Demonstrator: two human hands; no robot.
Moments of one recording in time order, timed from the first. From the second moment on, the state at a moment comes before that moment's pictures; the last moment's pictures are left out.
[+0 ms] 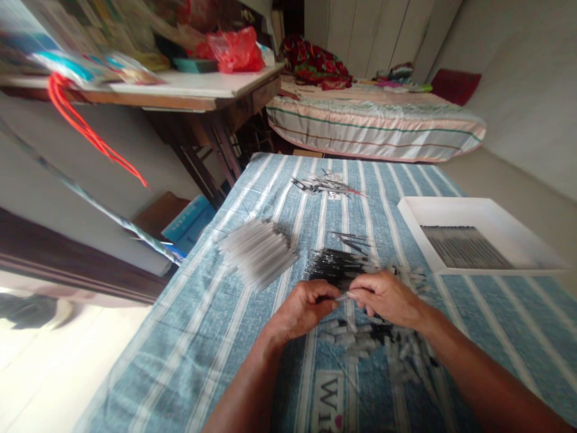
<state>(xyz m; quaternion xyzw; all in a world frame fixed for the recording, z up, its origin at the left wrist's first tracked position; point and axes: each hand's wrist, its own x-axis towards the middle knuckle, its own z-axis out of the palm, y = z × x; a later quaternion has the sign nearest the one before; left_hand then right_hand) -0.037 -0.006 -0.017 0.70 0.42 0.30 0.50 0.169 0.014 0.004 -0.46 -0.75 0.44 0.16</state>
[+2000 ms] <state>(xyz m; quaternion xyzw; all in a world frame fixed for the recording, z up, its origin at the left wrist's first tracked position) -0.034 -0.007 -0.010 0.74 0.43 0.33 0.40 0.159 0.012 -0.003 -0.50 -0.65 0.53 0.20</state>
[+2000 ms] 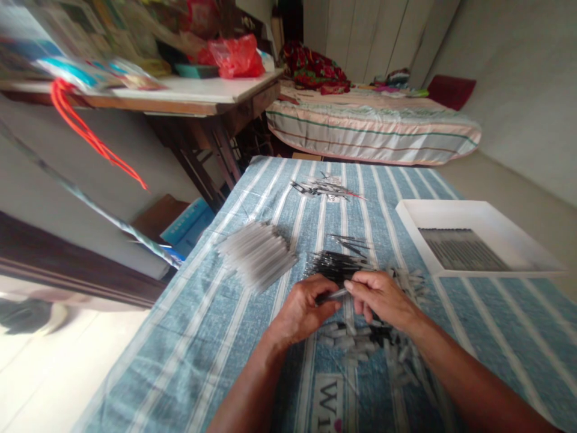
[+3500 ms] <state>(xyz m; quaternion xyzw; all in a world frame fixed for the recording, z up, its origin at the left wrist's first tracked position) -0.034 -0.003 -0.008 0.37 0.43 0.57 0.59 0.150 -0.013 -0.007 -0.51 -0.80 0.29 0.12</state>
